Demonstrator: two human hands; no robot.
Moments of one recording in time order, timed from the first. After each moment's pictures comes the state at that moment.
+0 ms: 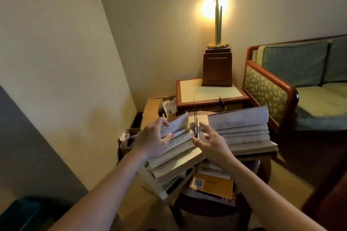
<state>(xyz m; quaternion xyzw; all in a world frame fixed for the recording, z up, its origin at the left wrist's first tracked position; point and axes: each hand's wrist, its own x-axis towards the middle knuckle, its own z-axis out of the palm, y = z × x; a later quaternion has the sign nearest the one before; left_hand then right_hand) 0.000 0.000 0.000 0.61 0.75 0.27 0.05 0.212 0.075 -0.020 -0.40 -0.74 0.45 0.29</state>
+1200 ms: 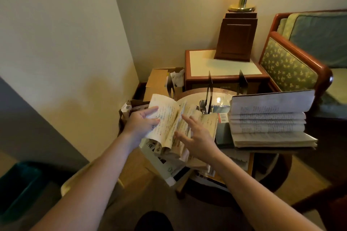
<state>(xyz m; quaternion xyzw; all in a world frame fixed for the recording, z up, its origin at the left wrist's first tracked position) -0.069 0.013 -0.045 0.29 0.72 0.51 0.37 0.113 0.085 -0.082 -0.38 -0.79 0.46 0.18</state>
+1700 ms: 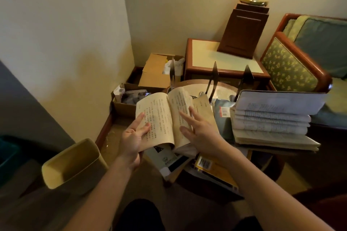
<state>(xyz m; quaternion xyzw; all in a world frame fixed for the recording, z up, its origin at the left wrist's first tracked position) -0.048 -0.034 -0.124 0.07 0.57 0.71 0.42 0.115 0.101 -0.101 -0.35 -0.87 0.34 0.03</state>
